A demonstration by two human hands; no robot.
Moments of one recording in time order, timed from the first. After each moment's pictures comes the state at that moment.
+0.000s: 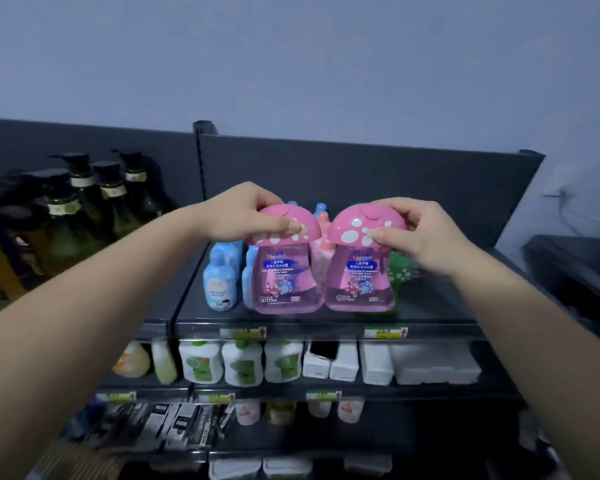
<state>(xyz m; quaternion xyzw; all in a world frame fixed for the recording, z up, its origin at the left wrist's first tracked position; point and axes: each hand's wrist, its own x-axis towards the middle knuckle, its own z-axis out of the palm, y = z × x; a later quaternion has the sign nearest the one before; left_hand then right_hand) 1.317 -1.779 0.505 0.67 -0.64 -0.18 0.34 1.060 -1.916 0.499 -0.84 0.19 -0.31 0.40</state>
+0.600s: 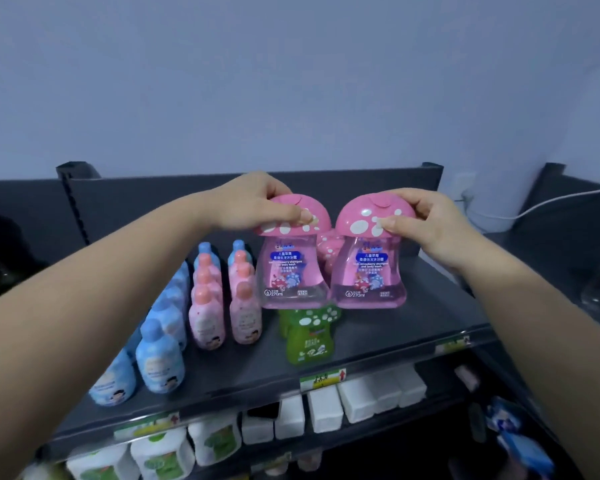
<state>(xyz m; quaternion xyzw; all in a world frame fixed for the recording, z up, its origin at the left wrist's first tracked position) 1.216 -1.935 0.562 0.59 -0.73 -0.18 0.29 0.942 -2.010 0.532 -0.79 0.25 -0.41 0.38</state>
